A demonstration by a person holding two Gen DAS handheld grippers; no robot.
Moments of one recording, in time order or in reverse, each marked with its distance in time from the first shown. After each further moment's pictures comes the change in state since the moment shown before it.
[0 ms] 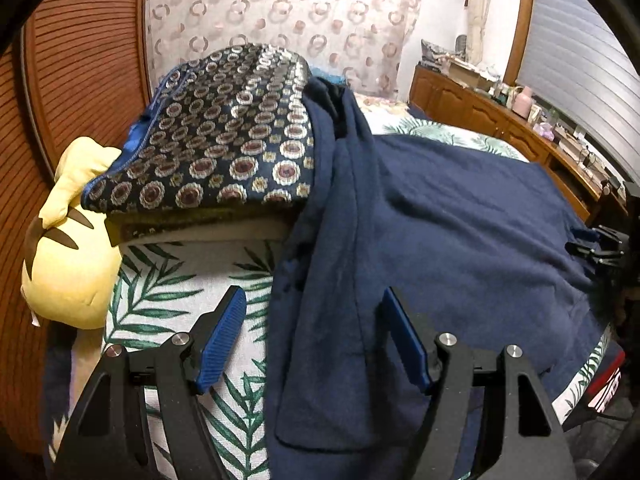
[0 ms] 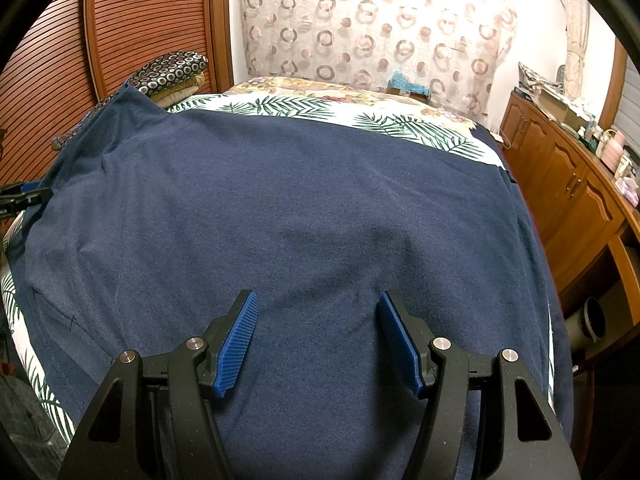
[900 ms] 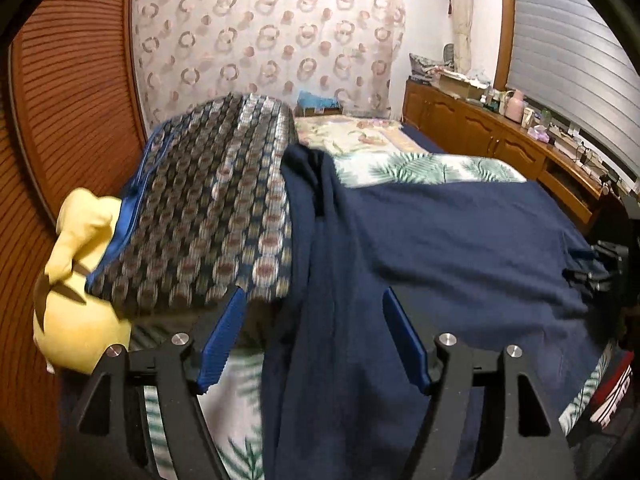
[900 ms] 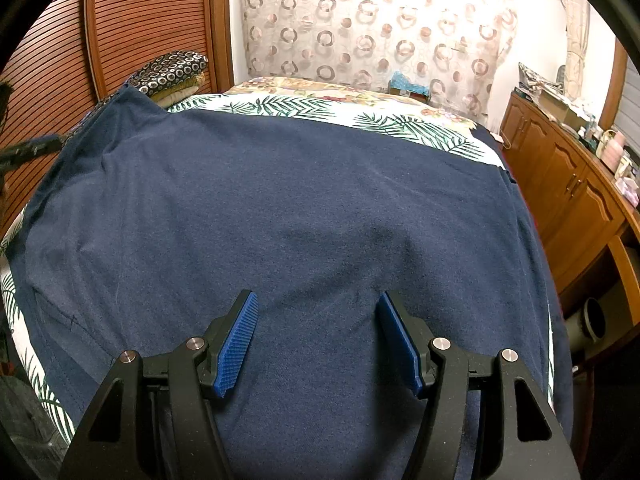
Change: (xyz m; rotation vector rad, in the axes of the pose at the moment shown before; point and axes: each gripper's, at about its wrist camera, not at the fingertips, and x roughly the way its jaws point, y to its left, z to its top) left arm -0.008 -0.016 0.040 0.066 -0.065 0.021; right arm 0.000 0.001 0.001 0.001 -0.001 -0.001
